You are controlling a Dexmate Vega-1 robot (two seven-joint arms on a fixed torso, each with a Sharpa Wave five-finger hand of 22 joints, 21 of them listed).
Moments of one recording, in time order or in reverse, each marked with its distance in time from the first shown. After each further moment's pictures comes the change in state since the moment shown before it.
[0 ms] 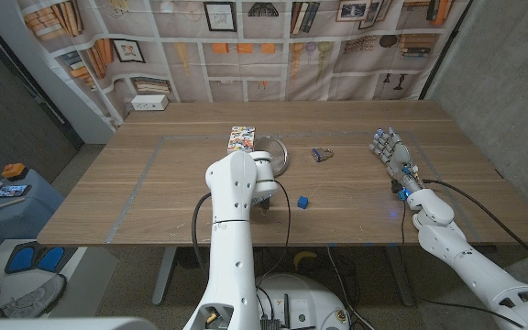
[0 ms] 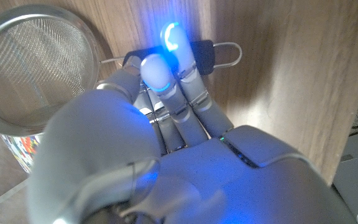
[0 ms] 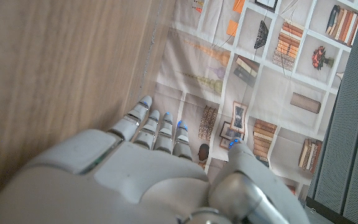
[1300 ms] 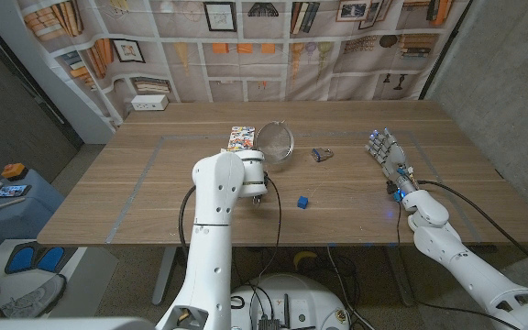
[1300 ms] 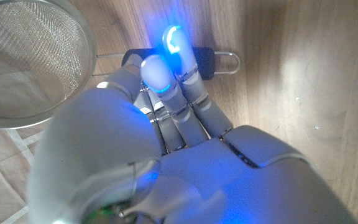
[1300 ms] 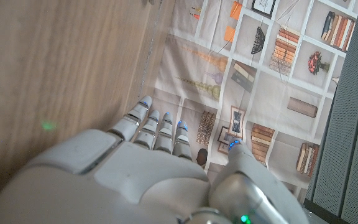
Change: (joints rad) left arm -0.011 0.220 0.071 -0.108 -0.200 0.000 0.000; left_hand 0.011 0.000 0.011 0.003 -0.008 0.025 -0.007 0.013 0.002 0.025 0.018 -0.004 0.009 0.006 0.002 0.031 -0.047 -0.037 0.009 0.091 -0.072; right arm -0.019 0.009 -0.012 -0.035 -0.015 0.003 -0.023; right_hand -0.017 -0.004 0.004 -0.004 0.000 0.005 0.006 0.000 0.000 0.000 0.000 0.000 0.000 0.000 0.000 0.000 0.000 0.000 0.000 0.000 0.000
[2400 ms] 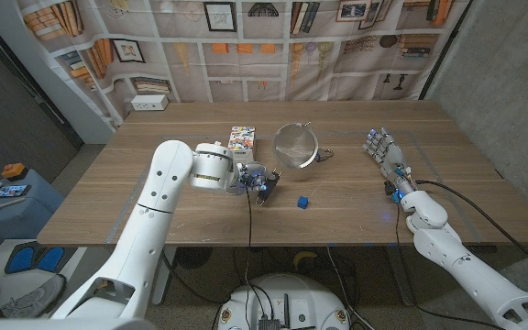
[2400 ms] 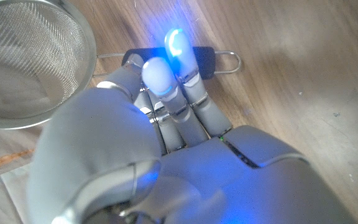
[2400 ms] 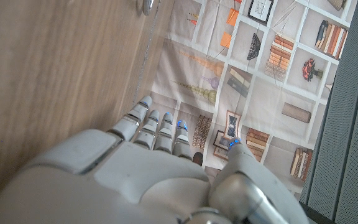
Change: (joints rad) left arm -0.148 0.509 0.028 0.040 -0.812 0.000 0.000; left_hand 0.004 -0.004 0.007 -0.001 0.000 0.003 0.004 -0.009 0.001 0.009 0.002 -0.003 0.004 0.000 0.000 0.027 -0.003 -0.025 0.010 0.061 -0.014; right arm -0.045 -0.023 -0.006 -0.092 -0.022 -0.018 -0.051; right_hand 0.000 0.000 0.008 -0.008 0.000 0.000 0.000 0.000 0.000 0.000 0.000 0.000 0.000 0.000 0.000 0.000 -0.005 0.000 0.000 0.000 0.000
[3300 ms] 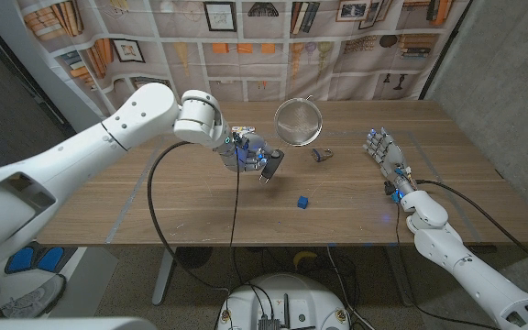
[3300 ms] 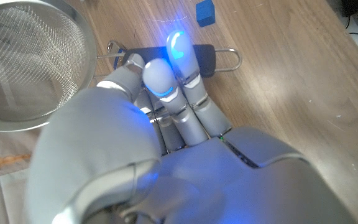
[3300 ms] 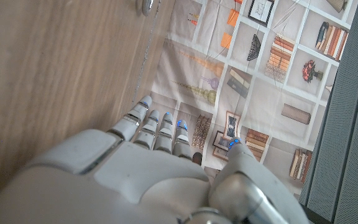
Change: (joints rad) left arm -0.646 0.603 0.683 0.121 -0.611 -0.408 0.000; left_hand 0.004 -0.004 0.017 0.000 0.001 0.000 0.000 0.003 0.006 0.005 0.005 0.004 0.003 0.000 0.000 0.011 0.008 -0.018 0.007 0.035 -0.004; right arm -0.008 -0.007 0.000 -0.019 -0.008 -0.011 -0.018; right_hand 0.000 0.000 0.004 -0.004 0.000 0.000 0.000 0.000 0.000 0.000 0.000 0.000 0.000 0.000 0.000 0.000 0.000 0.000 0.000 0.000 0.000
